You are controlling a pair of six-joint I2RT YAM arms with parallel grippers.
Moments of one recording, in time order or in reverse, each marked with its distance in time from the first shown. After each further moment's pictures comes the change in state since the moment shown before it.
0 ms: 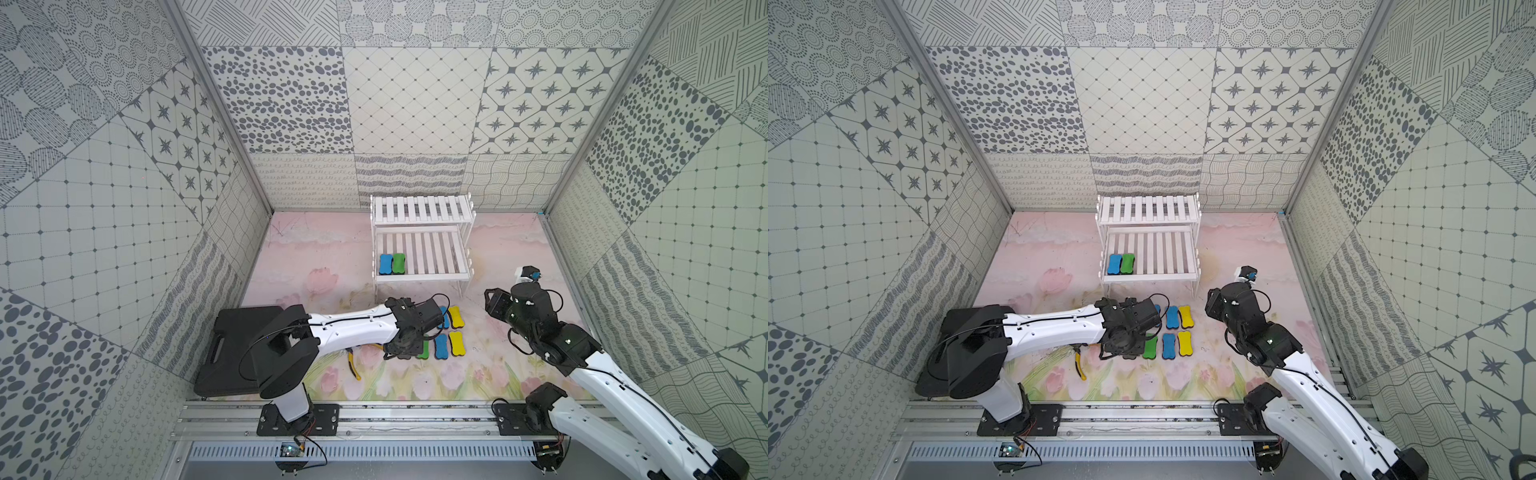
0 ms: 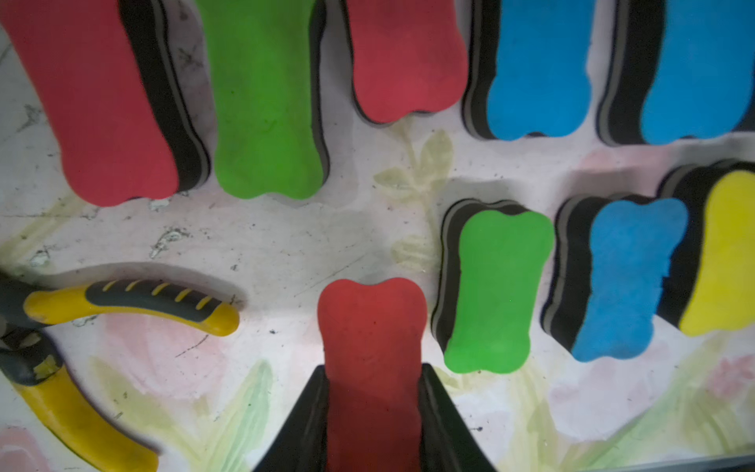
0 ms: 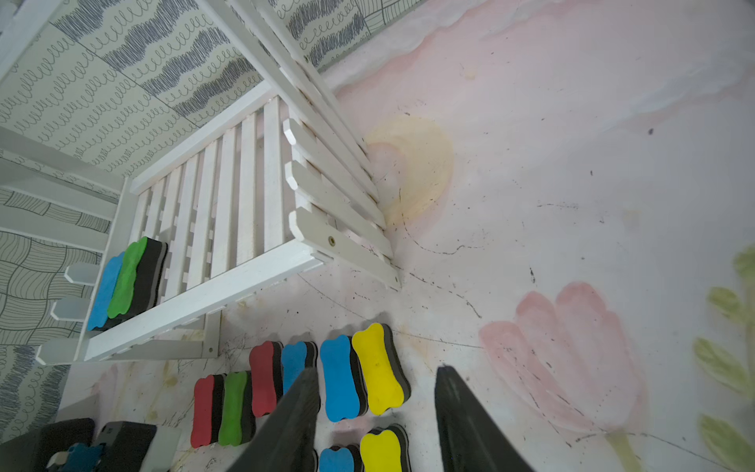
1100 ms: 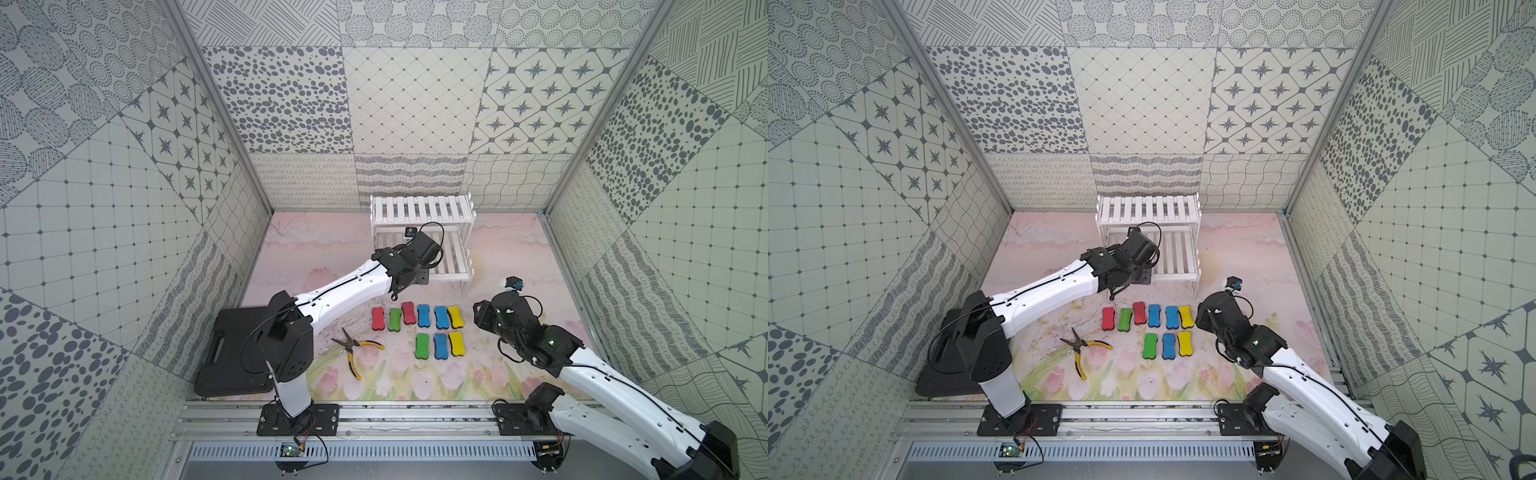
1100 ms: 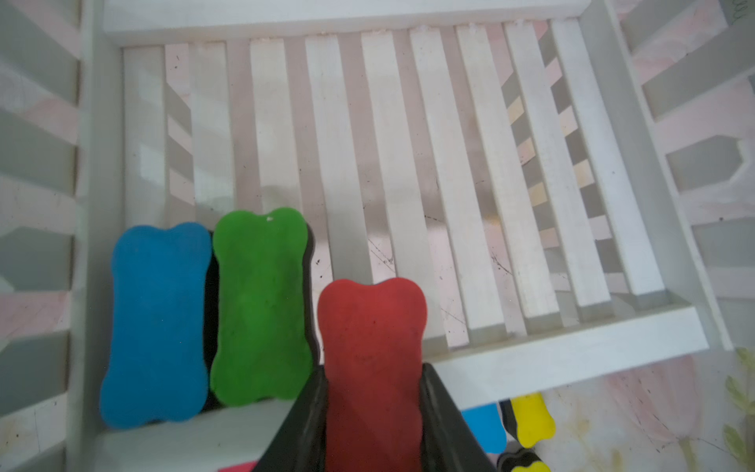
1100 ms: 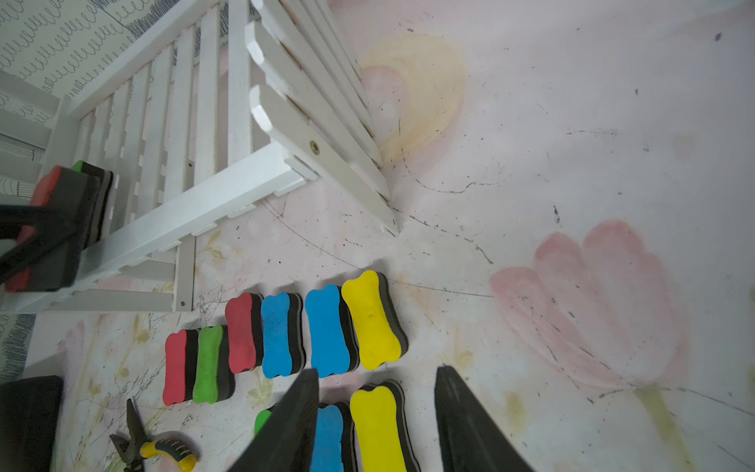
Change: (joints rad) left arm 0.225 0.022 0.374 0.105 -0.236 0.342; right arm 0.133 0.064 -0.074 0.008 0.034 0.087
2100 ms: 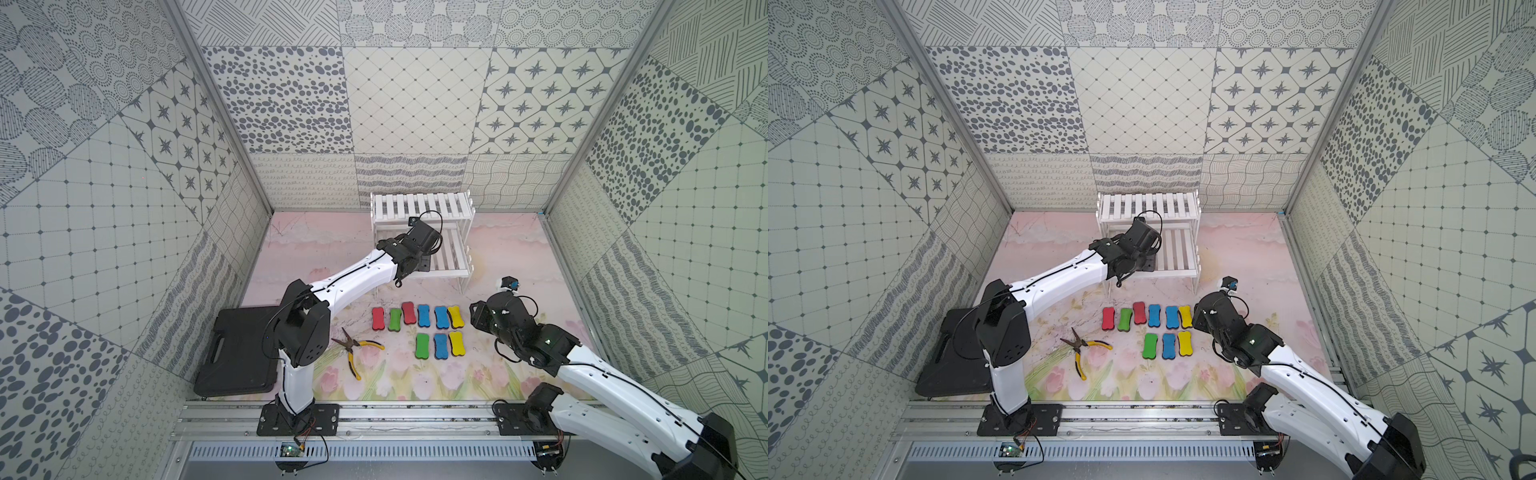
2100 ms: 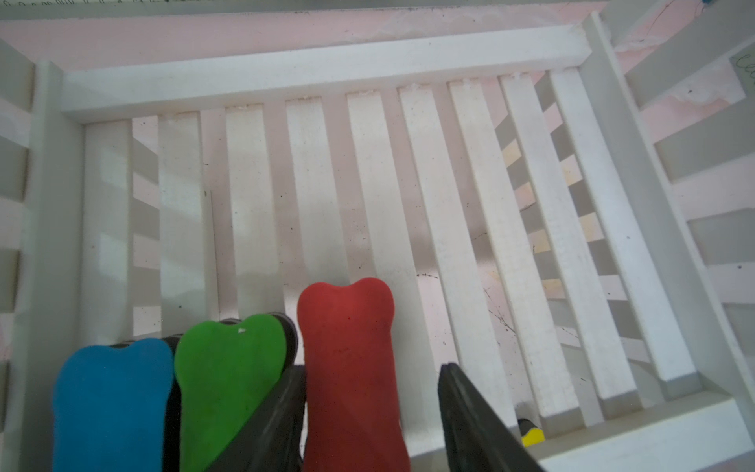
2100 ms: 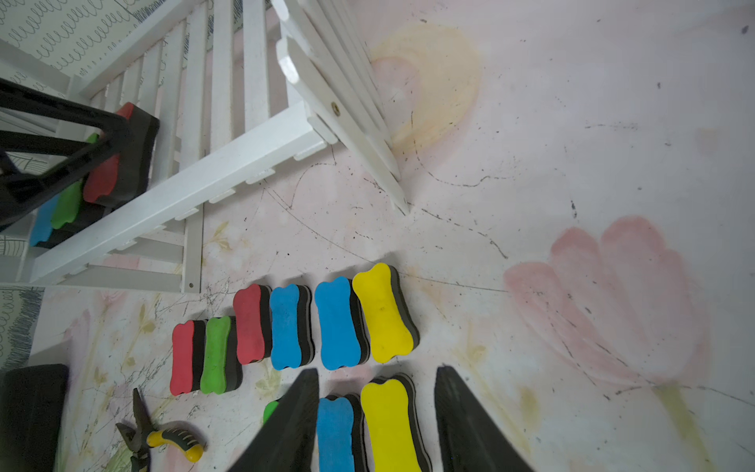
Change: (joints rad) left arm 0.080 0.179 0.158 0.083 0.026 0.117; right arm 0.047 0.026 0.015 -0.001 0.018 0.026
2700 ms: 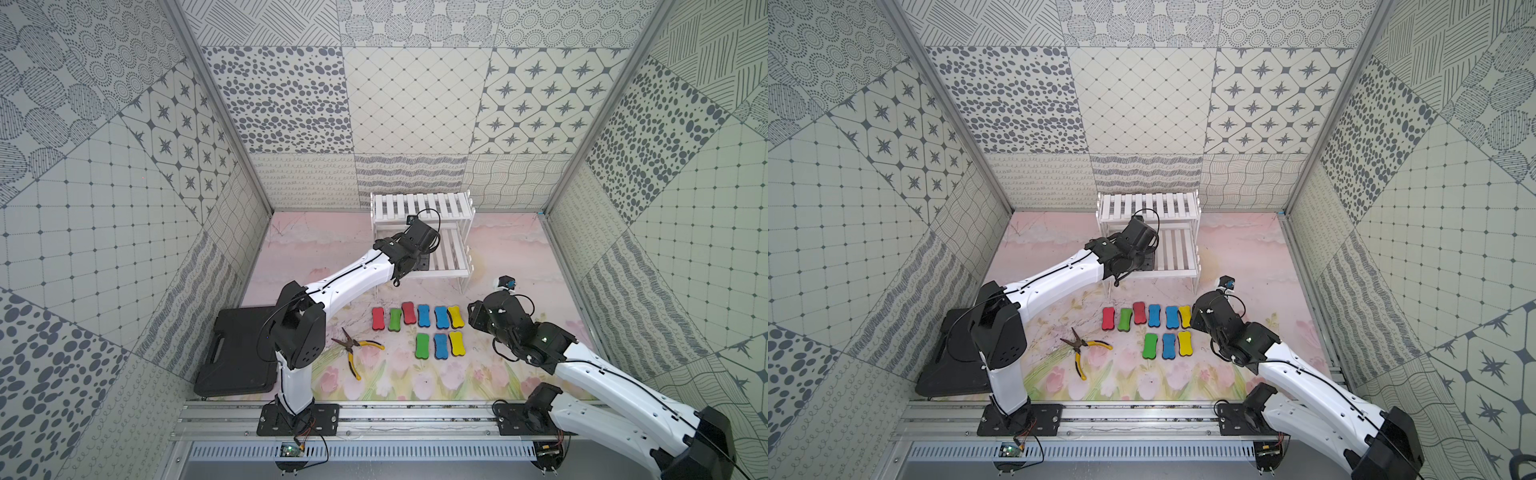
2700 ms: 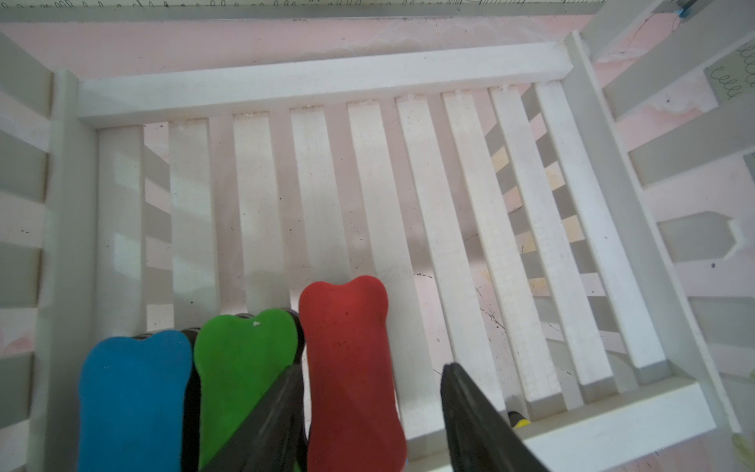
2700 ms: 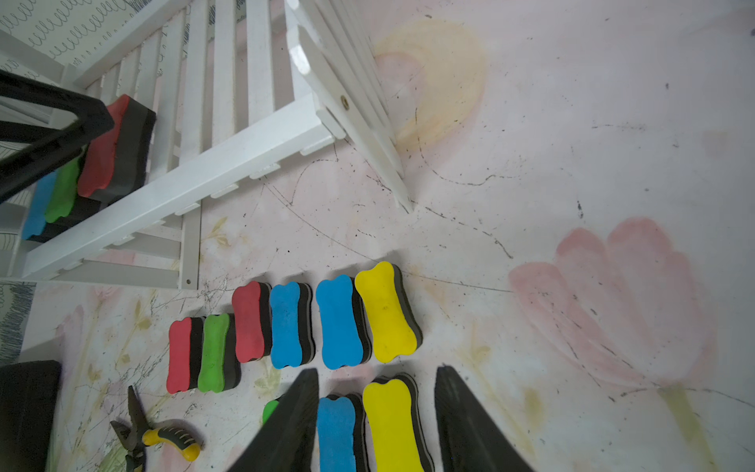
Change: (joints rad) left arm 0.006 -0.034 -0.016 0.009 0.019 0.000; right arm 0.019 0.029 0.013 0.000 0.008 0.000
